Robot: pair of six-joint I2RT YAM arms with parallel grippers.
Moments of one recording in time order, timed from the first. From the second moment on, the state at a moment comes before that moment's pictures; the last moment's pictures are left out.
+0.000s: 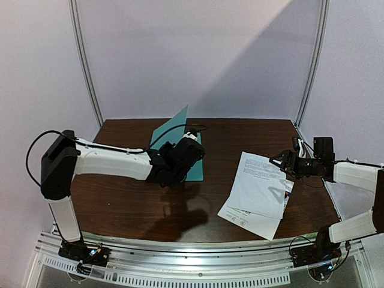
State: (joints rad) left arm -1.02 1.89 1.27 -0.13 -1.11 0.09; right arm 0.03 1.25 0.56 0.01 -0.68 0.46
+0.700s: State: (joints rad) left arm -1.04 1.29 0.81 -0.08 -0.85 -0.40; right arm 0.30 1.41 0.77 0.03 -0.64 0.48
